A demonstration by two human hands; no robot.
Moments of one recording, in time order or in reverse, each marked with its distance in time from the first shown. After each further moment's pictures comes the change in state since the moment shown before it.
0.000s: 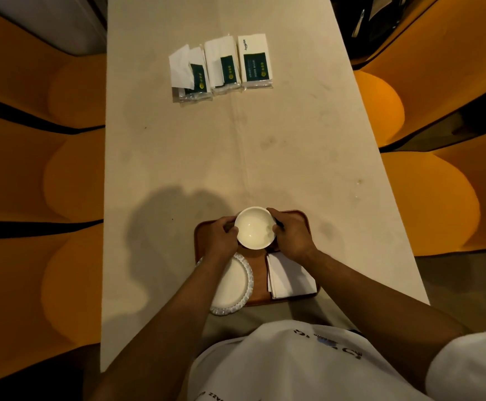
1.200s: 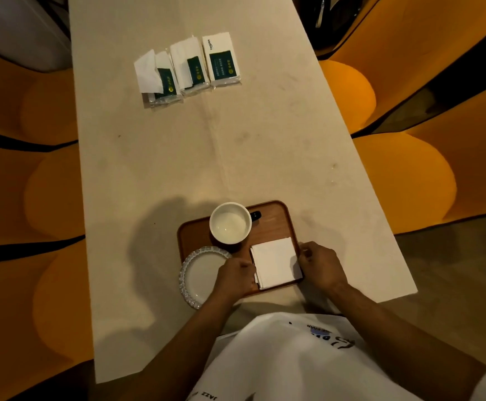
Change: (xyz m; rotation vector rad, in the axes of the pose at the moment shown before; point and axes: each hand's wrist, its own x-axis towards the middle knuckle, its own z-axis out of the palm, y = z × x) left_hand -0.087 -0.030 0.035 0.225 -0.323 -0.197; right_hand -0.099 0.071 -0.029 -0.150 0.101 0.373
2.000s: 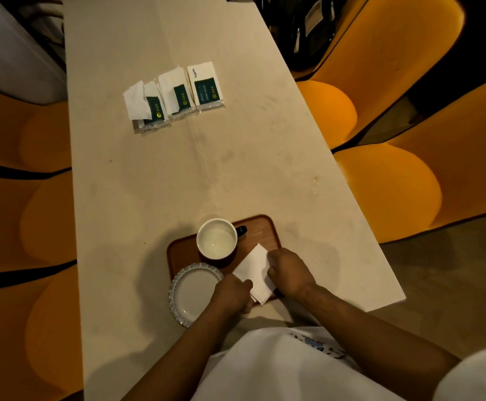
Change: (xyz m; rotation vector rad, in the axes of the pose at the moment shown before) left_hand -0.010 0.017 0.023 0.177 0.016 -0.066; right_hand 0.011 -0.022 0.018 -0.173 -0.063 -0.208
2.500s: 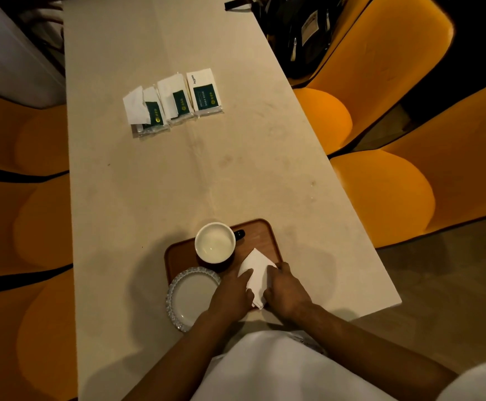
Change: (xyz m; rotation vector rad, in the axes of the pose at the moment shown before) left_hand 0.018 -0.012 0.004 0.653 0.021 0.496; right_hand -0.025 -0.003 0.017 -0.066 -0.114 0.080
